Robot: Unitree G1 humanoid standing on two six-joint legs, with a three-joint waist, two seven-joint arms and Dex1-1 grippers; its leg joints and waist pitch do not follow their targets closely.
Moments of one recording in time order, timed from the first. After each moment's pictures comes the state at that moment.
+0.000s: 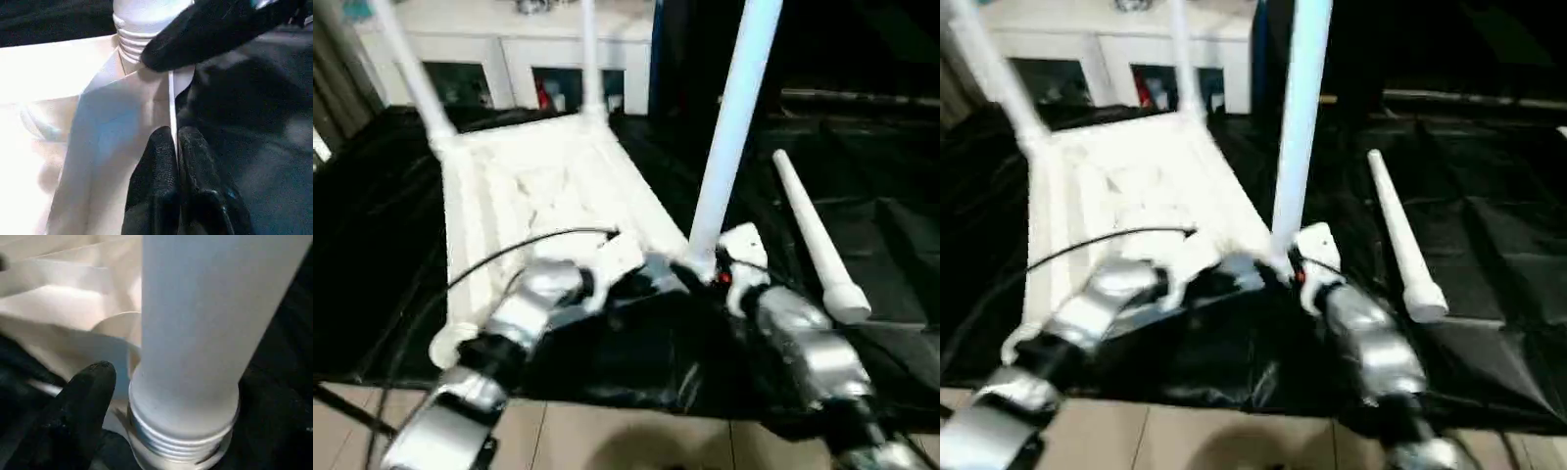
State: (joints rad) left arm -0.60 0.24 -0.31 0.64 0.06 0.05 -0.98; right arm -0.30 -0.26 0.12 0.25 0.12 0.25 0.57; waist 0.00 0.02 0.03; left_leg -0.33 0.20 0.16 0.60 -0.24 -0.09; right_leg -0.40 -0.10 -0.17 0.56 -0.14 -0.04
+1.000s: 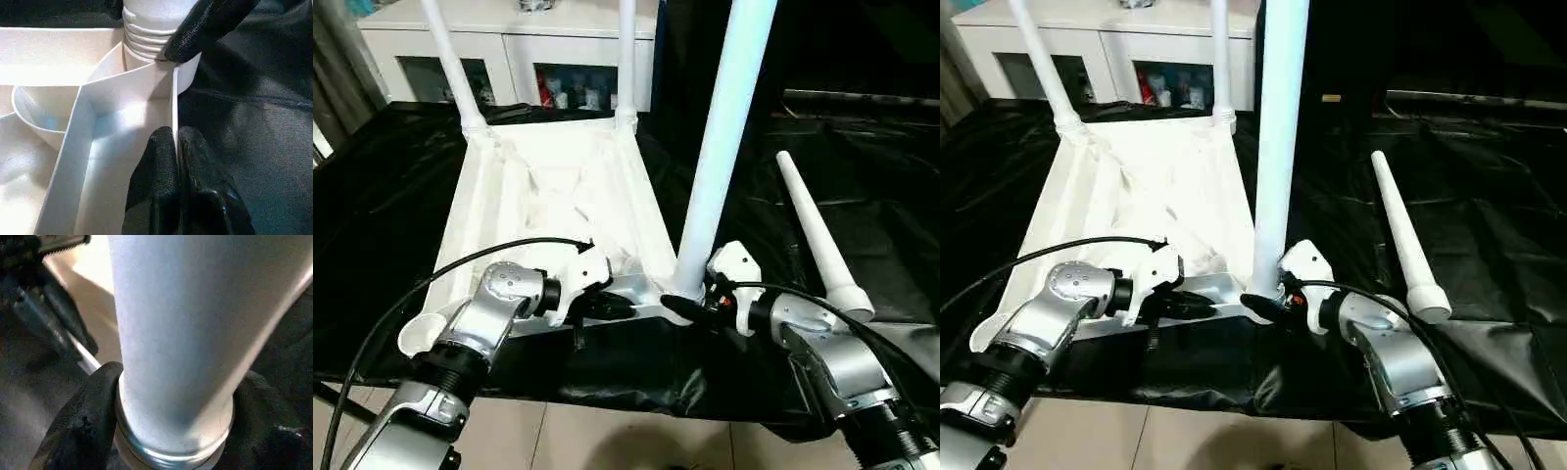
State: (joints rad) left arm -0.53 0.35 -0.29 0.54 -0.01 0.06 -1.17; right arm -0.27 -0.31 0.18 0.19 0.15 0.28 0.74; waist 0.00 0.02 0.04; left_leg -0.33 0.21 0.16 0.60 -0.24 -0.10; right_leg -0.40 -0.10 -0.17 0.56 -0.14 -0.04
